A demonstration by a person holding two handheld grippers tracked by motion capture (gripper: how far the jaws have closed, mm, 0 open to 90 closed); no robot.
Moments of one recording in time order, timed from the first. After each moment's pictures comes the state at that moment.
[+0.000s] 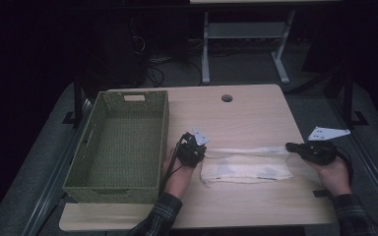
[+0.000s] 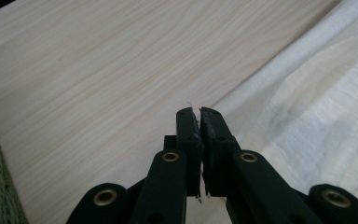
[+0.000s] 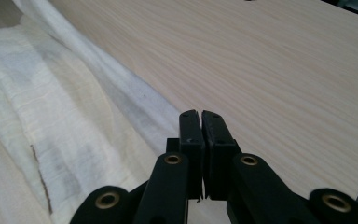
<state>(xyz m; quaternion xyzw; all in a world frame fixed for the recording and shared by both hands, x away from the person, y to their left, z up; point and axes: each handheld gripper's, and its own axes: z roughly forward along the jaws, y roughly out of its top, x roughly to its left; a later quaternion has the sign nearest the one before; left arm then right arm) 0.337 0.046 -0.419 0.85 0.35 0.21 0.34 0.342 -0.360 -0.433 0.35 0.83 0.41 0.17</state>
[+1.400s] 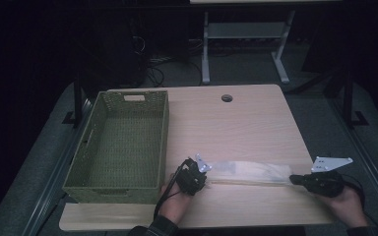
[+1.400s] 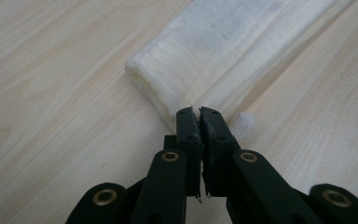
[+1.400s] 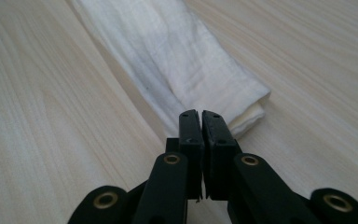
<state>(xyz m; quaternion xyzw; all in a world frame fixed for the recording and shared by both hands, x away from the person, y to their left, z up) 0.280 0.048 -0.448 0.89 0.33 0.14 0.28 0.271 -0.359 -0.460 0.33 0.87 0.36 0.11</state>
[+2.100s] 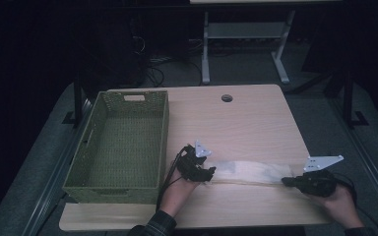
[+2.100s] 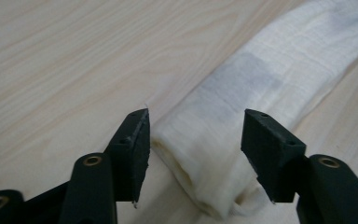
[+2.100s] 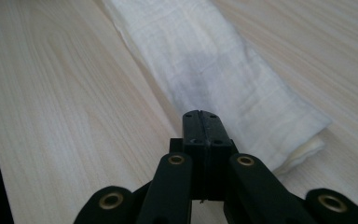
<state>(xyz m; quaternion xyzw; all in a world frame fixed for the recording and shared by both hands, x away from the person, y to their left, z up) 0.313 0.046 -0.432 0.86 0.33 0.14 0.35 0.273 -0.336 -0.455 0.32 0.87 0.37 0.06</state>
